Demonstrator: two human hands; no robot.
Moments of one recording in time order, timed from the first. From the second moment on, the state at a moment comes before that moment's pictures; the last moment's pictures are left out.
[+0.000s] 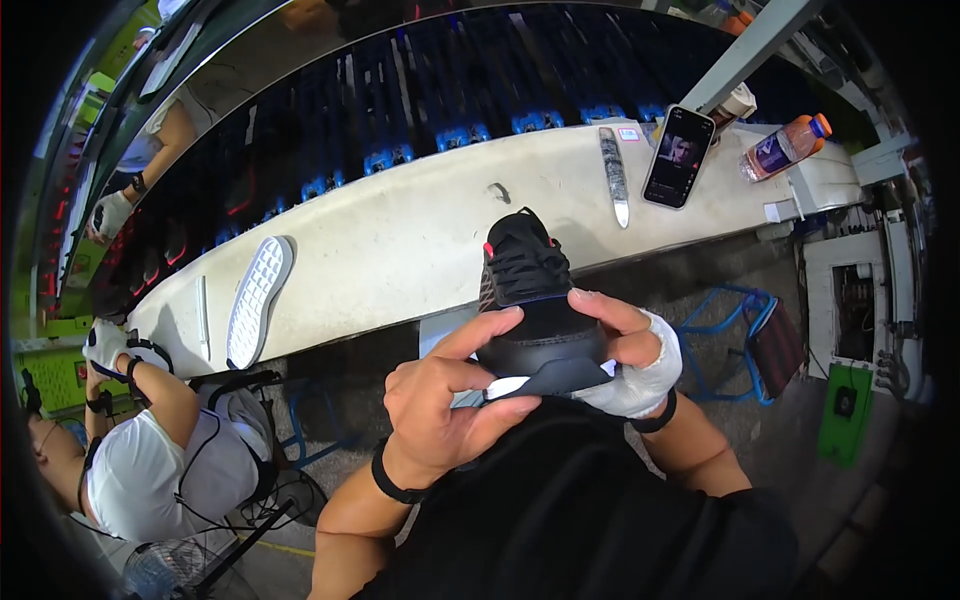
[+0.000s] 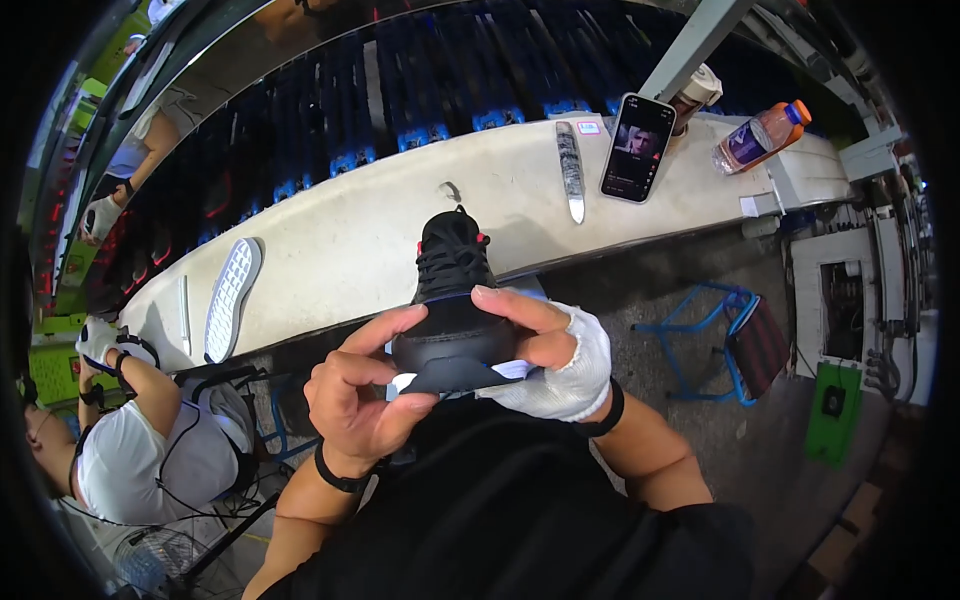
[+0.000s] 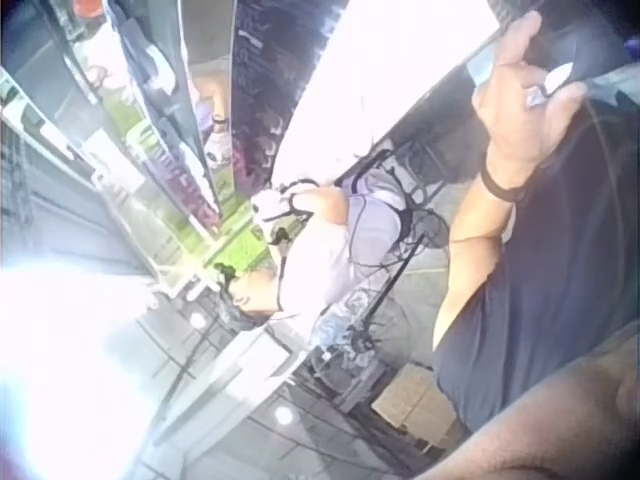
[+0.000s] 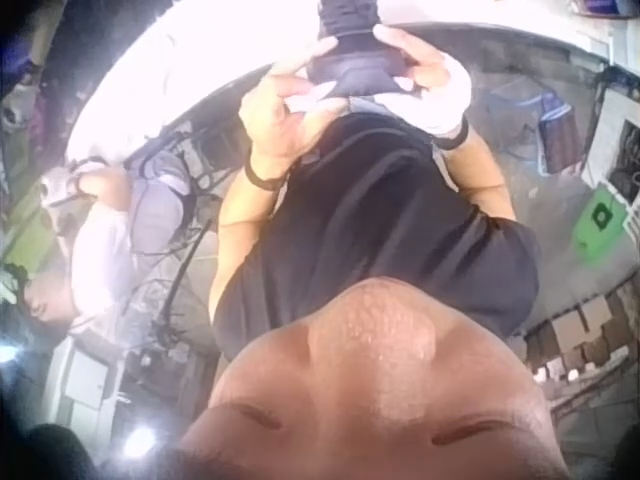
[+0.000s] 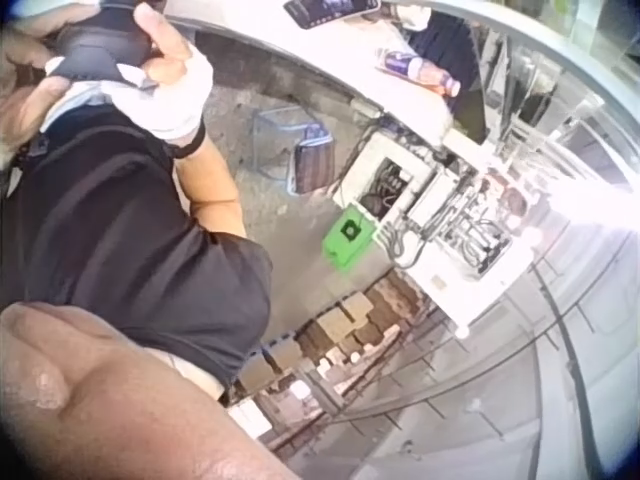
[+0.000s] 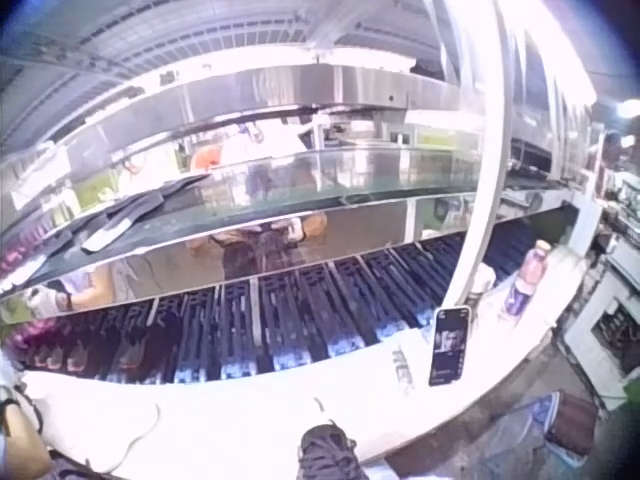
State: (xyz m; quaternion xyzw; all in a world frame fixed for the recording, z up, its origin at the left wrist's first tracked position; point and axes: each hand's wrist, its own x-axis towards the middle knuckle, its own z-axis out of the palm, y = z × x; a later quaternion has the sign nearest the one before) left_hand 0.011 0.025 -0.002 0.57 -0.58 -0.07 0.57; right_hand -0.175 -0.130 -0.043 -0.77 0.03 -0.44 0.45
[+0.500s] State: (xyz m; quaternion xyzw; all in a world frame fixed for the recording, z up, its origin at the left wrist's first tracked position) left_hand 0.061 0.027 0.086 0.75 -0.63 -0.07 0.19; right_hand -0.110 -0.101 -0.037 -0.85 0.06 -0.40 0.33
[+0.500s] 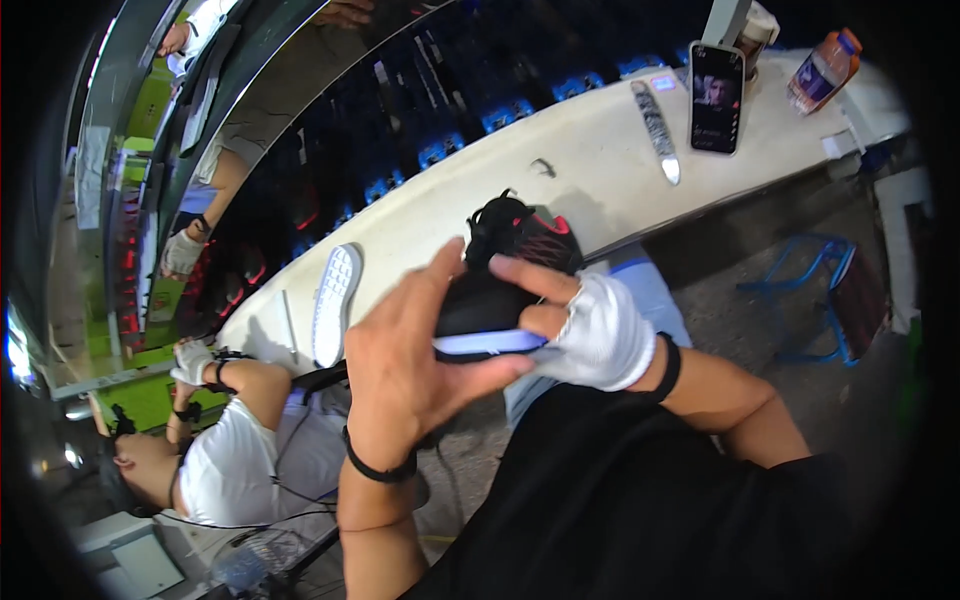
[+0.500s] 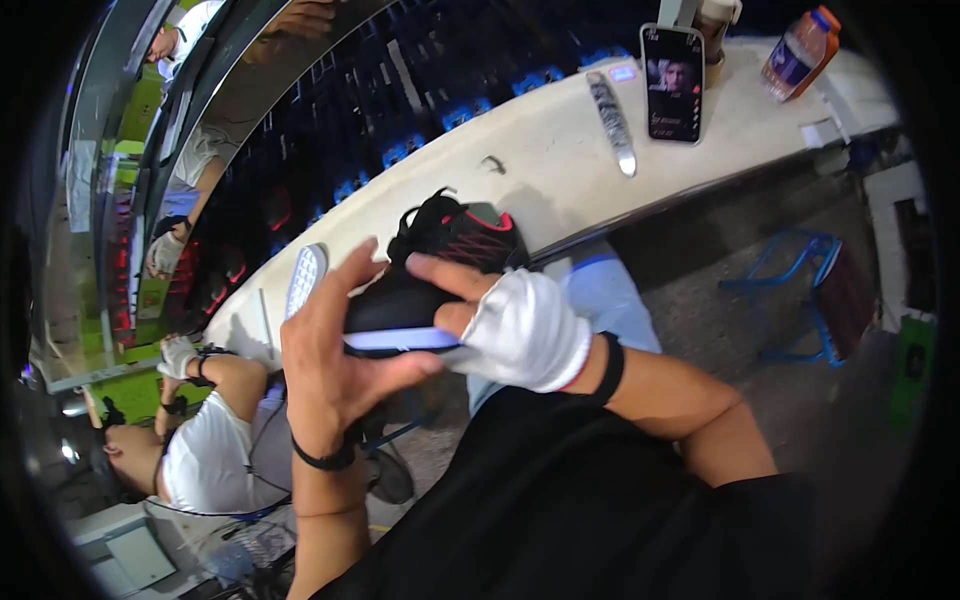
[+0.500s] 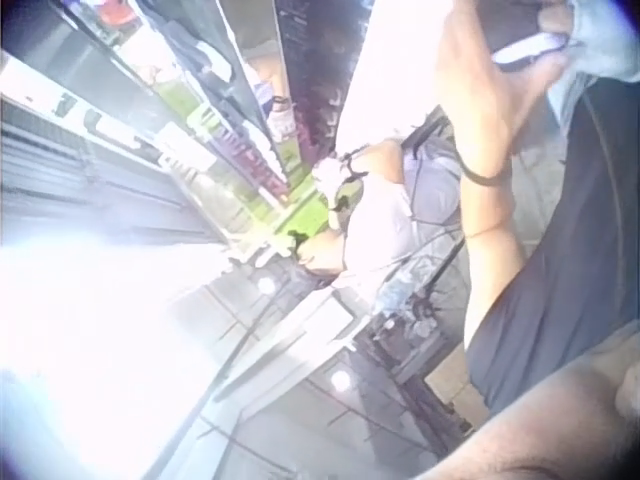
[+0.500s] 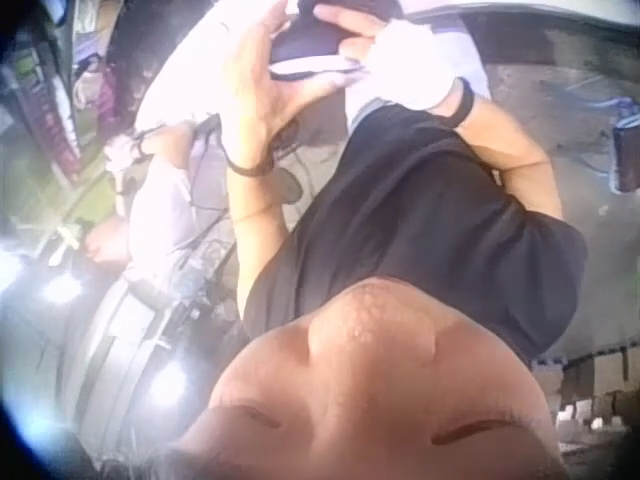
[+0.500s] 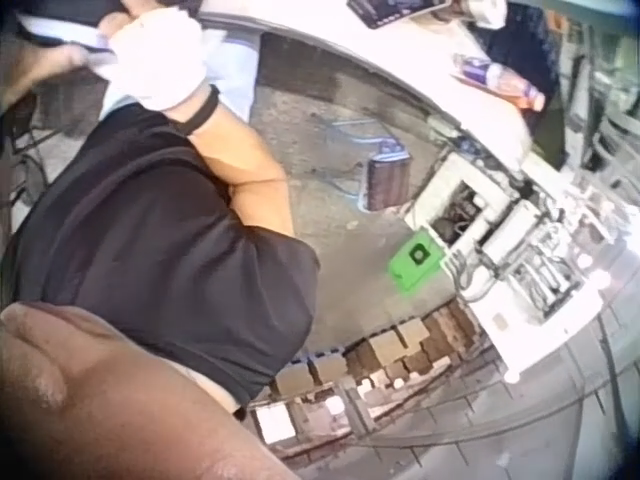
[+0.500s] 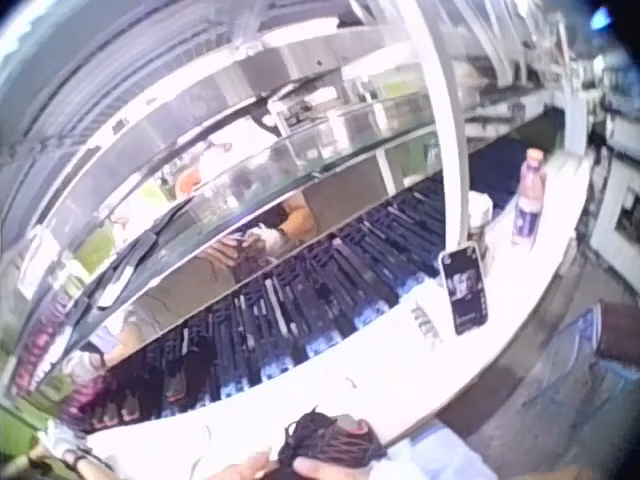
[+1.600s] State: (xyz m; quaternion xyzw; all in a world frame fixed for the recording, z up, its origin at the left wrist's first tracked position) left_hand 0.001 0.022 -0.047 0.60 -0.57 -0.05 0.56; right_hand -0.171 -0.137 0.029 -0.85 0.11 -0.40 0.33
